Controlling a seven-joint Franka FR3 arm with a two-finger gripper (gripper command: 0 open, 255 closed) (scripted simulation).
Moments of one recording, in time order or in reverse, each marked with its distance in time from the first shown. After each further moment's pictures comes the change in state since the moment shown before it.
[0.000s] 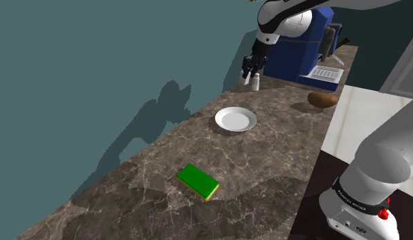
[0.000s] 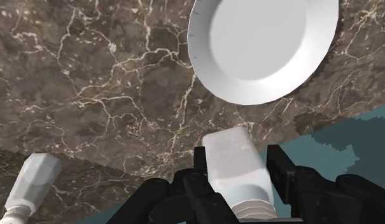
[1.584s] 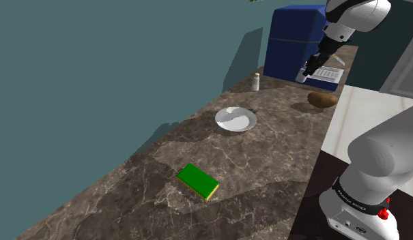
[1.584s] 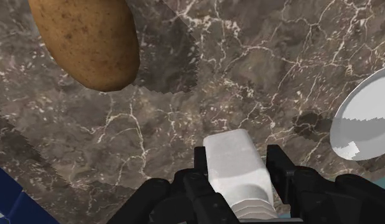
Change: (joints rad) arm -0.211 -0.121 -0.369 -0.071 -0.050 -0.168 -0.524
